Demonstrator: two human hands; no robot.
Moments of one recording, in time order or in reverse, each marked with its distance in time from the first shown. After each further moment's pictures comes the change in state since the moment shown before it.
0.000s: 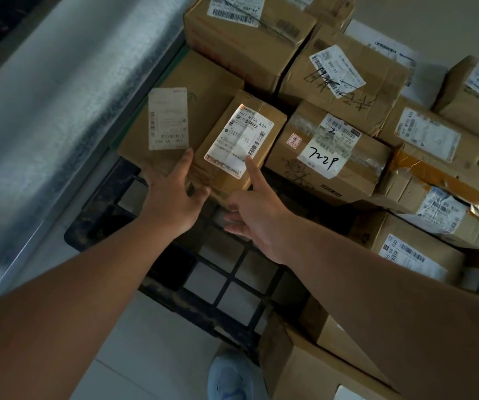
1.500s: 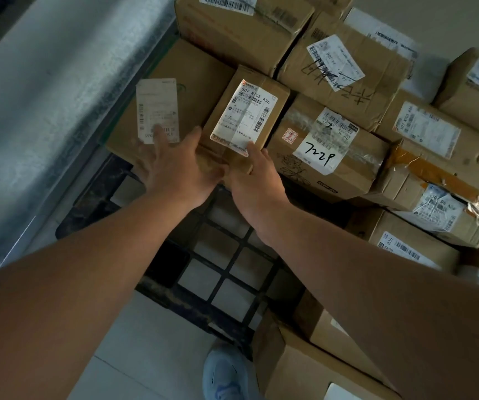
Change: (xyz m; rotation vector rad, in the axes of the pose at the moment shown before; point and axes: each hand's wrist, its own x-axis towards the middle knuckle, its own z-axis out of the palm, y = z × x) left_hand 0.026 0.040 -0.007 0.197 0.064 0.013; right_hand 0.010 -0.013 -0.007 -0.172 0.228 -0.286
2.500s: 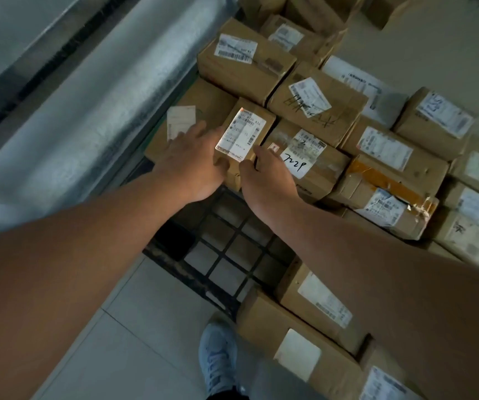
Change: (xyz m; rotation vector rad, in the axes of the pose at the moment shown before) left_hand -0.090 0.049 -0.088 0.050 0.042 0.299; right_hand -0.083 -0.049 -0.061 -0.382 0.002 -0.198
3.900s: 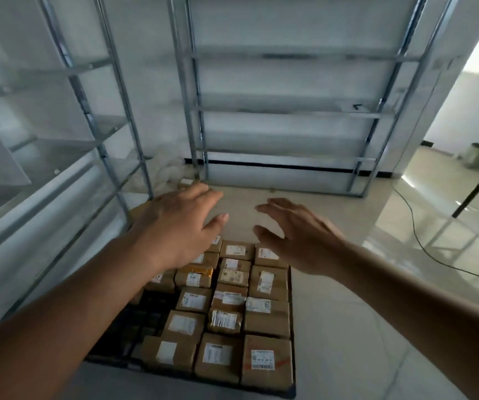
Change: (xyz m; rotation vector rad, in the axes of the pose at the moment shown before) left_hand -0.657 0.612 -0.414 0.284 0.231 0.623; right_hand -0.823 -0.053 -0.588 -0.612 0.432 -0.275
